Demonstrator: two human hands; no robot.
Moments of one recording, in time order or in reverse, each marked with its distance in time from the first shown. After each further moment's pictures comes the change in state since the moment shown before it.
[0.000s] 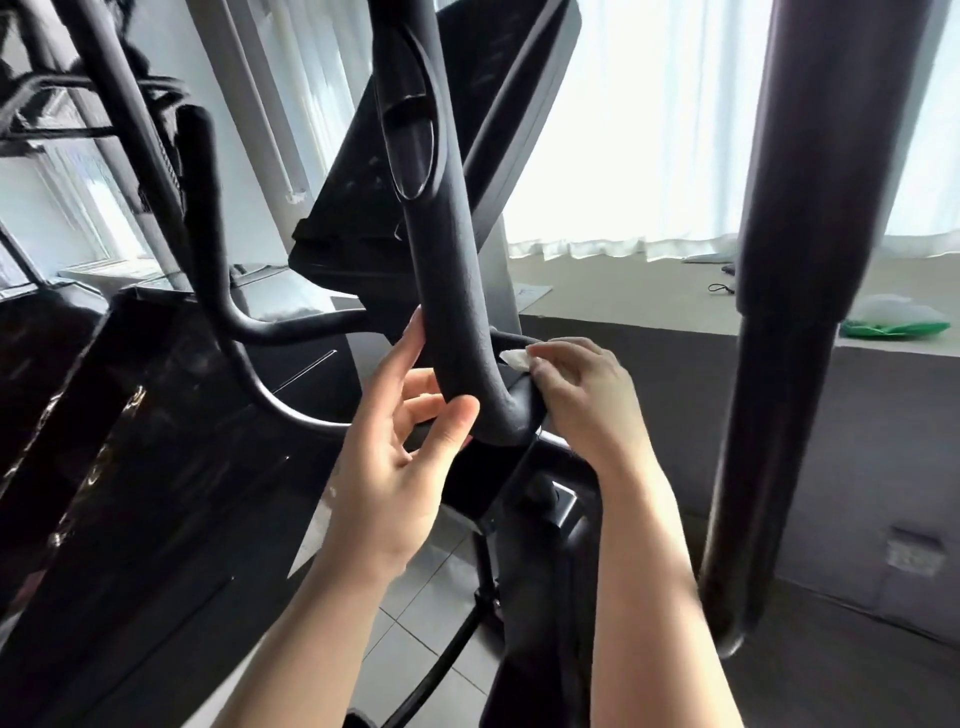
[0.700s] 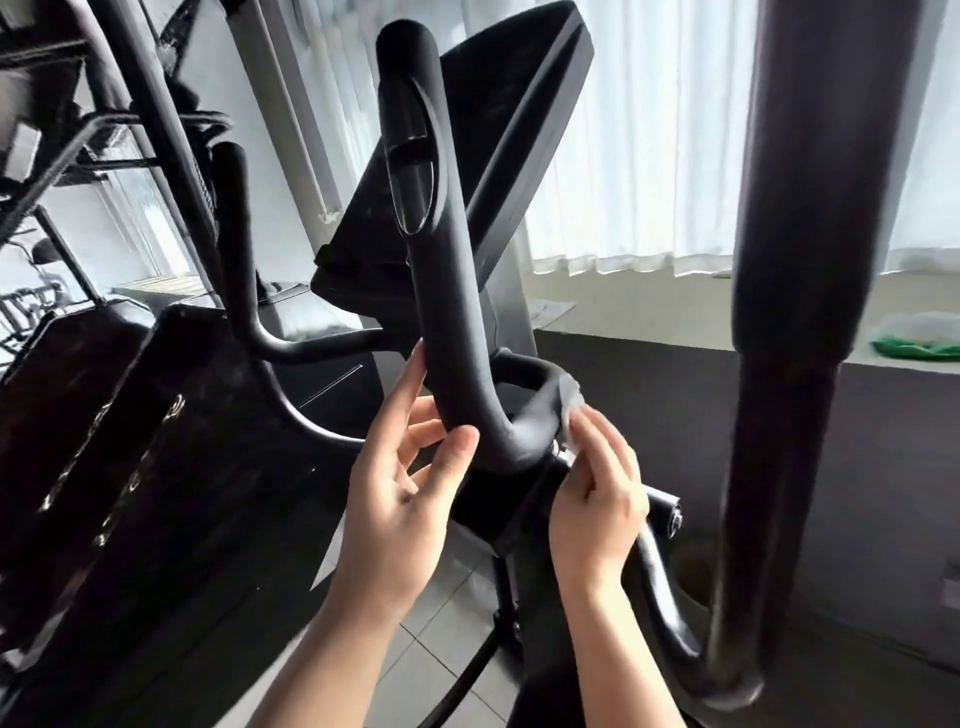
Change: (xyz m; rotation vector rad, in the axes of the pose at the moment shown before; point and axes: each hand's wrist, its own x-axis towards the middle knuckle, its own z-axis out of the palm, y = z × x) left_hand -0.005 0.002 0.006 0.064 0.044 0.029; right_hand -0.048 0.041 0.051 0.121 0.652 -0.228
